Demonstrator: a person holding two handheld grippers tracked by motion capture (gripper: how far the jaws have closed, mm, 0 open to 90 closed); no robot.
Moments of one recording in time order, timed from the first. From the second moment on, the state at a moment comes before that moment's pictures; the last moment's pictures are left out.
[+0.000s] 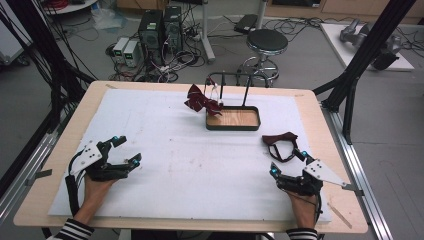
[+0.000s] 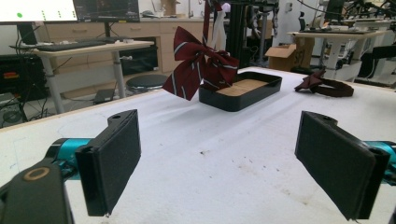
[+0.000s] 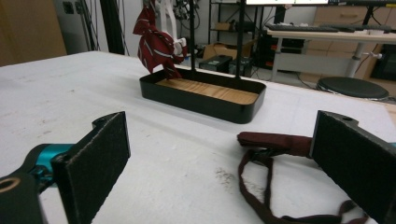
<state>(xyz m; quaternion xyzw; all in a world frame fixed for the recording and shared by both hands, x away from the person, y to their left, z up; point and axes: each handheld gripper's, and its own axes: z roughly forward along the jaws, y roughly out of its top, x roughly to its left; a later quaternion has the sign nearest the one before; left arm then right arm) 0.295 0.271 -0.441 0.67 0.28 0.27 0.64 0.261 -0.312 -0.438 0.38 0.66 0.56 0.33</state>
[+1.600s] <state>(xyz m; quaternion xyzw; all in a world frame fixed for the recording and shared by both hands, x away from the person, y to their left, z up) 0.297 0.275 -0.453 0.65 0.29 0.28 0.64 0.358 -0.356 -0.361 0.35 0.82 0.37 0.27</state>
